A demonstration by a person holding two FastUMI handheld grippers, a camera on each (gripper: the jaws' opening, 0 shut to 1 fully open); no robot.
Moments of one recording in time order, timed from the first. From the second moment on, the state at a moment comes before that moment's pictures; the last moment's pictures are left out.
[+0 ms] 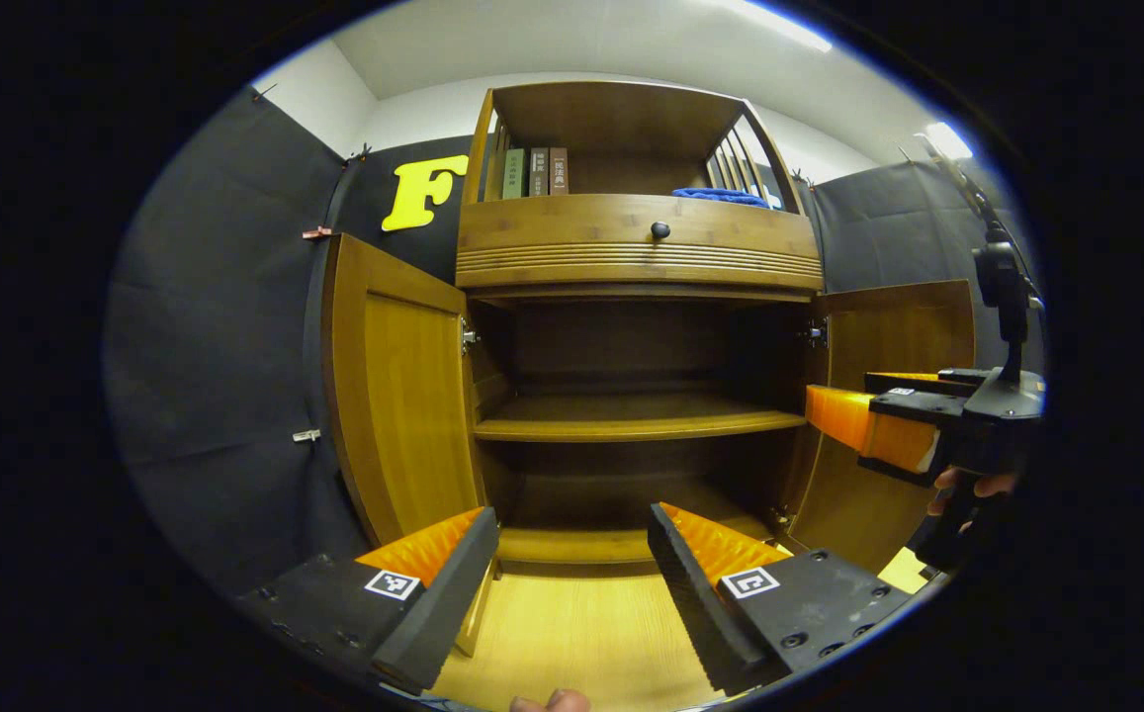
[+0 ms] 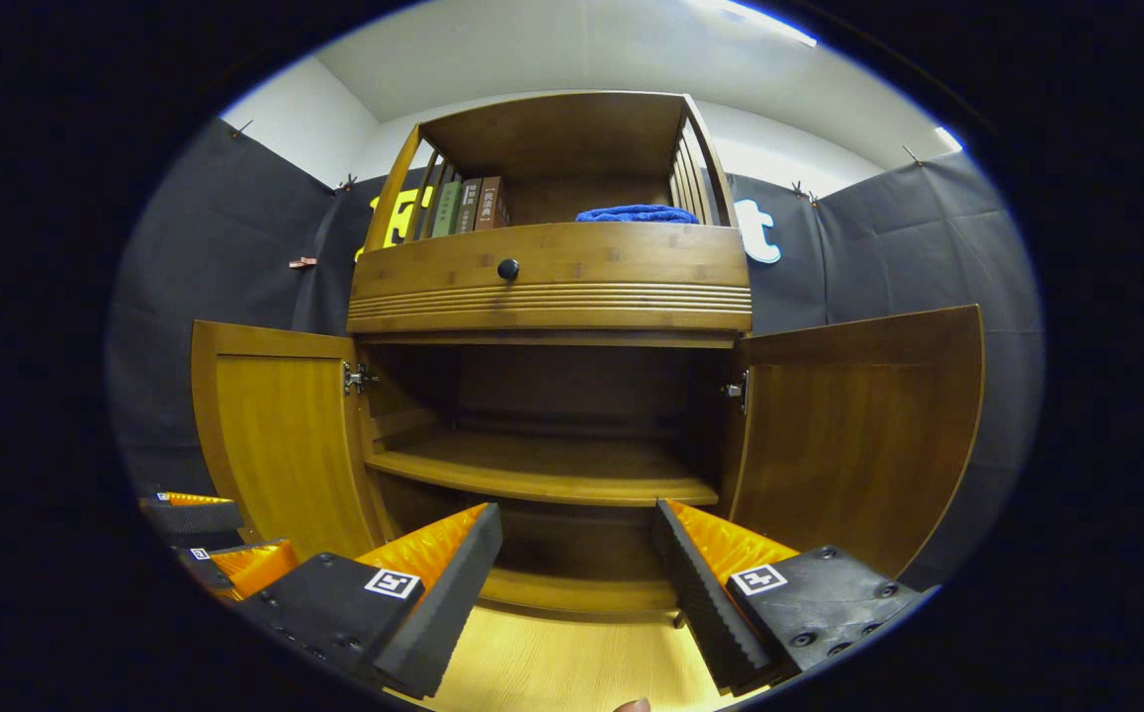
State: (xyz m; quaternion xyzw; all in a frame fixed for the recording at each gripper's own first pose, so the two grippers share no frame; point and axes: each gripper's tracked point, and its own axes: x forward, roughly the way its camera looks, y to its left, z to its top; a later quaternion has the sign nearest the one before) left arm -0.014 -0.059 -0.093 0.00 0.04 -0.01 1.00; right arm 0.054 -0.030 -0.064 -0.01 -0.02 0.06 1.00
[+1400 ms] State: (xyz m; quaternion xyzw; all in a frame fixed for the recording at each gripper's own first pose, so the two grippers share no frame) left arm -0.006 -0.105 -0.085 0.03 0.03 -0.06 1.00; right arm 0.066 -0.043 -0.059 -0.01 -0.03 0.07 1.00
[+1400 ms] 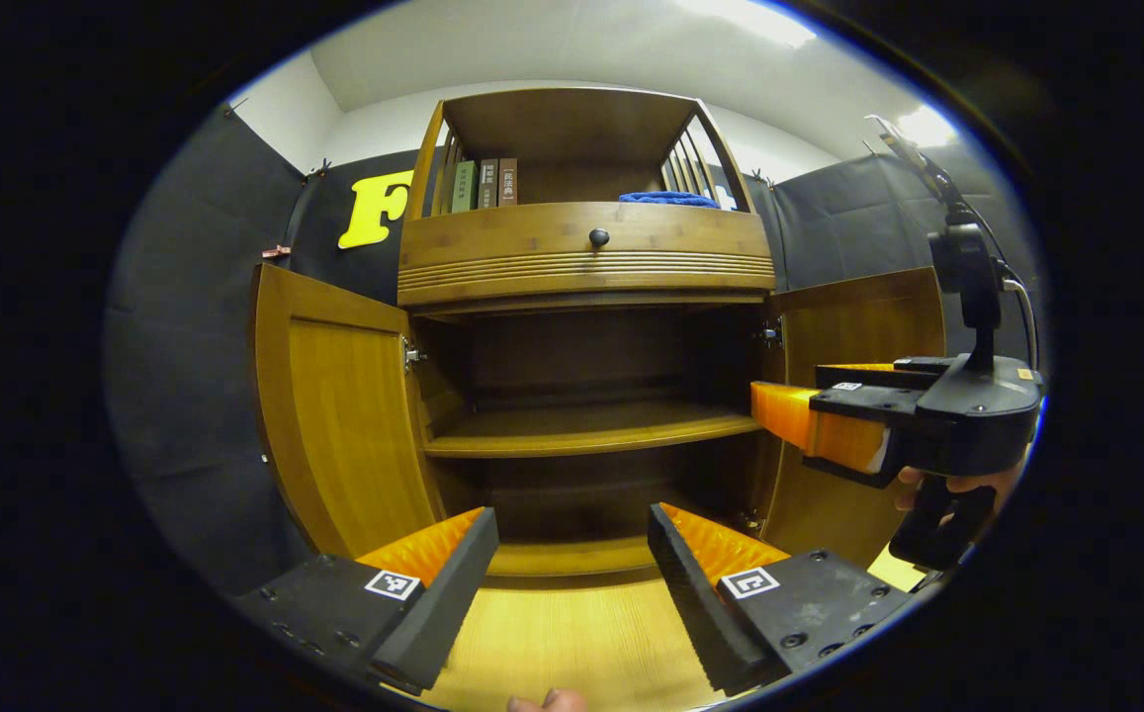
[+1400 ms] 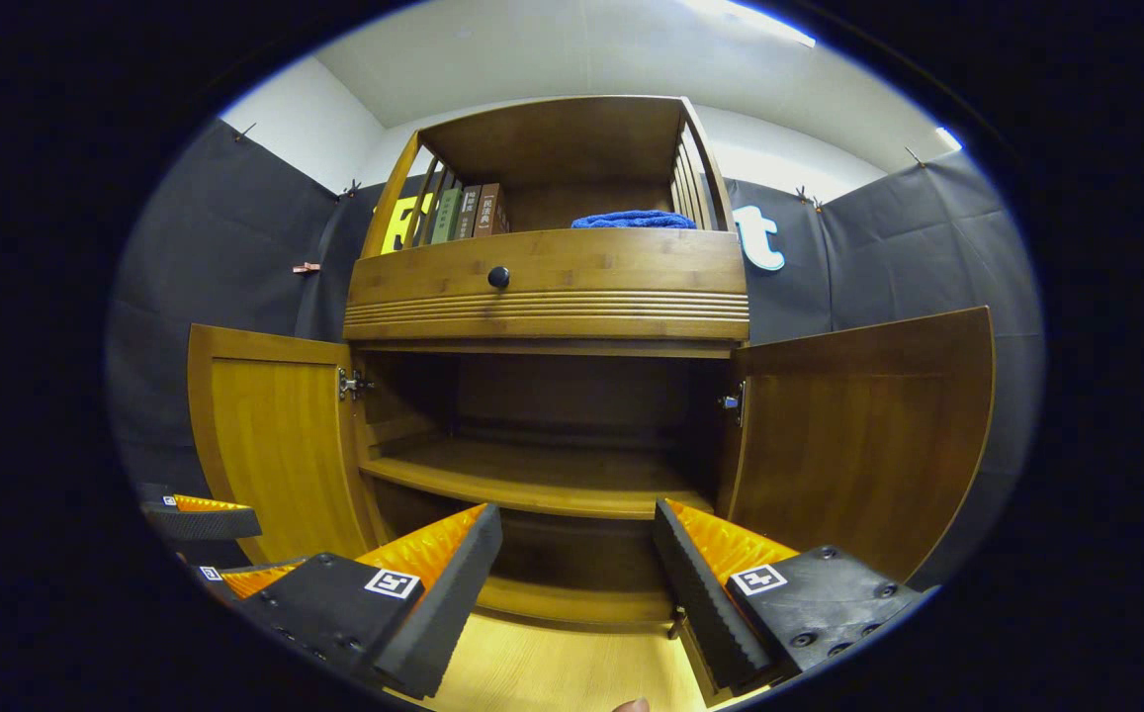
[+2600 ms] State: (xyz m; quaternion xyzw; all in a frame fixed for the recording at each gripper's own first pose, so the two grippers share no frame) left arm -0.050 -0.100 -0.053 -0.01 0.00 0.01 1.00; right arm -0.016 -0.096 -0.021 0.01 -0.07 0.08 0.99
